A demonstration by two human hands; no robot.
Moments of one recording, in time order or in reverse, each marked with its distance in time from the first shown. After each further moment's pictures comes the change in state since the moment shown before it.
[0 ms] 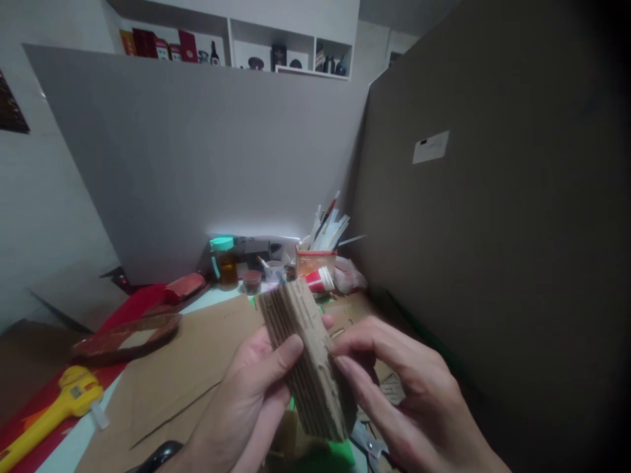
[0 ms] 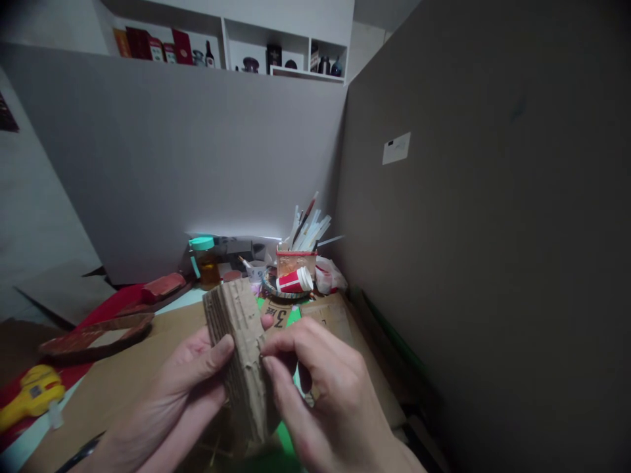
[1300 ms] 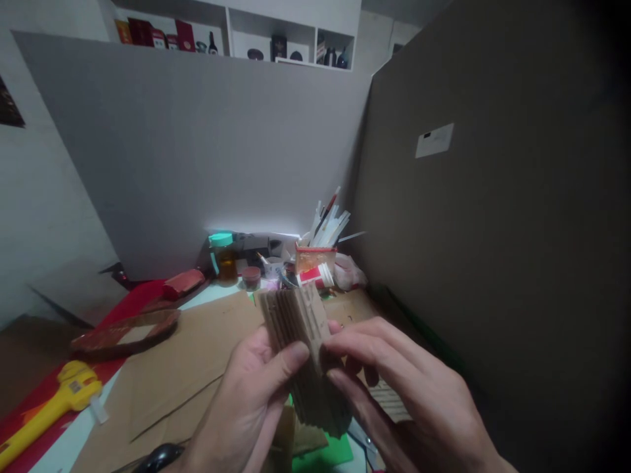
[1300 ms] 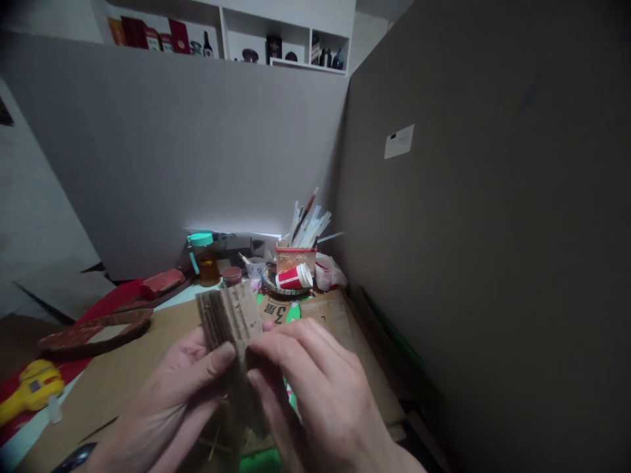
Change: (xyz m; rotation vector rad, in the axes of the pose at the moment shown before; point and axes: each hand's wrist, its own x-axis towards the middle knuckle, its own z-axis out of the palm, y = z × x) left_hand -0.001 -0.004 -0.003 -0.002 -0.016 0.034; right_hand -0.007 -0.004 0.001 -0.080 0.039 -0.219
